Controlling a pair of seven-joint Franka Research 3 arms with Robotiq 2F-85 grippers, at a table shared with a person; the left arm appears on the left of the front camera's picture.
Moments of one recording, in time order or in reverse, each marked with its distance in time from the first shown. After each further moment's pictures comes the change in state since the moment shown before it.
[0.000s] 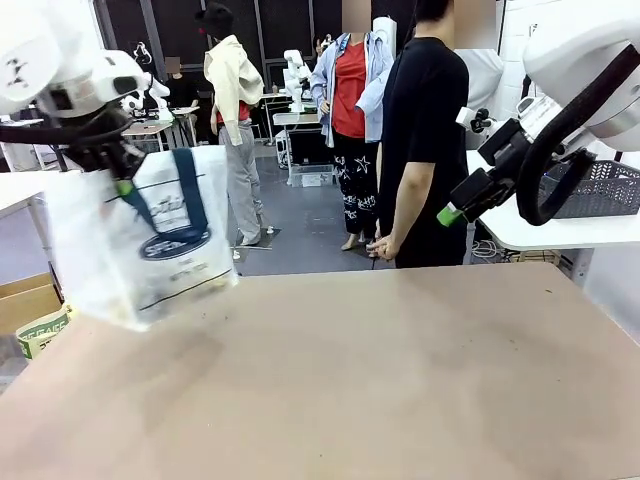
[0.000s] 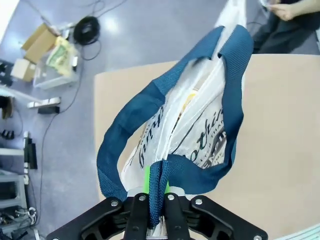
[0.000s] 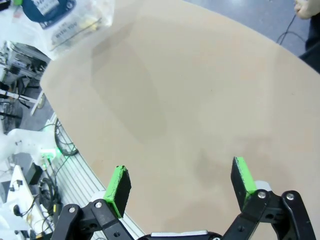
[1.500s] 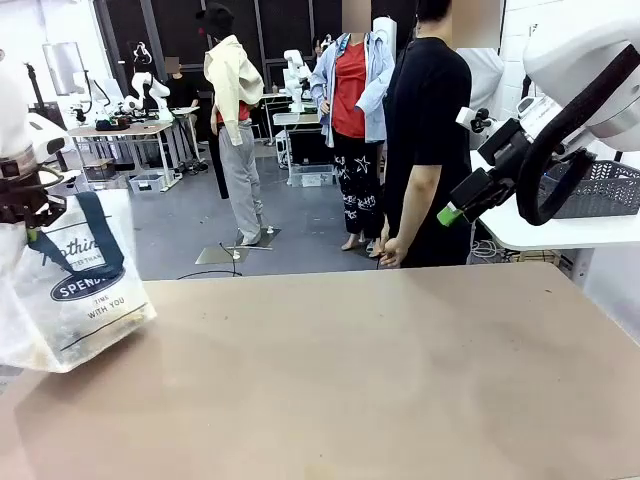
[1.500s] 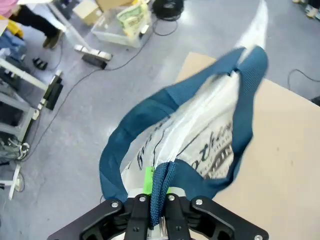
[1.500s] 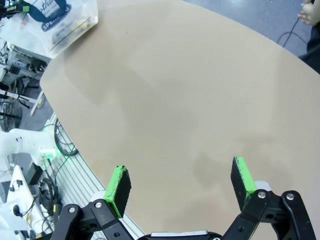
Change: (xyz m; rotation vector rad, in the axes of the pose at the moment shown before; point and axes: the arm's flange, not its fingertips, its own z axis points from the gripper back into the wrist) left arm -0.053 0.093 -0.079 0.269 0.038 0.434; right arm 0.000 0.000 0.000 0.000 0.000 0.000
